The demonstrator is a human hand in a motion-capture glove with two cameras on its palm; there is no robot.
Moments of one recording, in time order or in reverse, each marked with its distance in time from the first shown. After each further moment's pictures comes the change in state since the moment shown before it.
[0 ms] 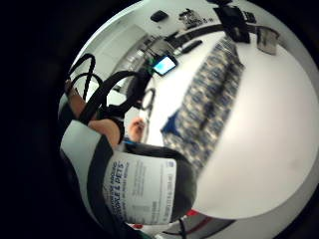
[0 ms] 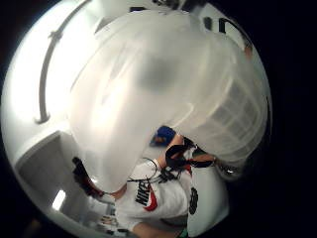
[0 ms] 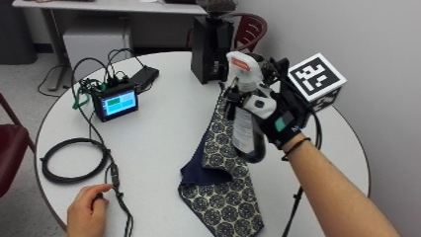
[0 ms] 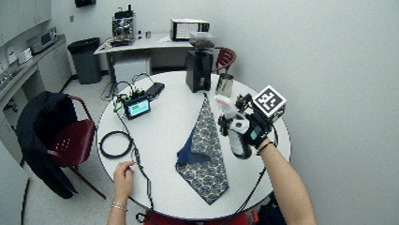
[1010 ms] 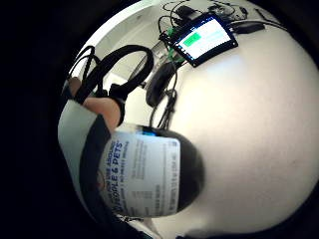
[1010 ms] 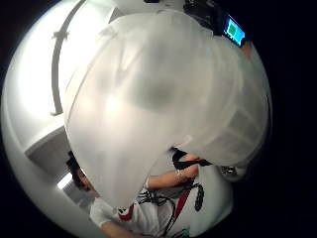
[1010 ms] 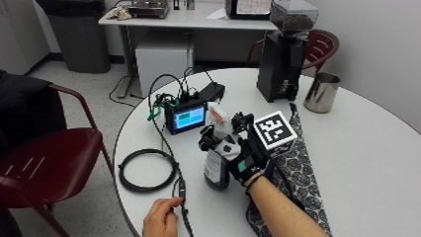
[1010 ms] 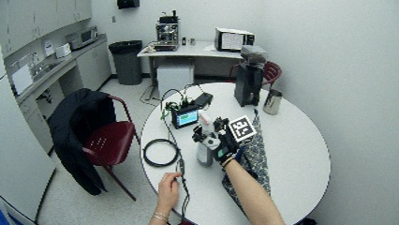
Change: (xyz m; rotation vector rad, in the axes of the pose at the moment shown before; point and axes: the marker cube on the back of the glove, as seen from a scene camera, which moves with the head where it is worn) arm 0.114 -0.003 0.094 0.049 -0.159 -0.009
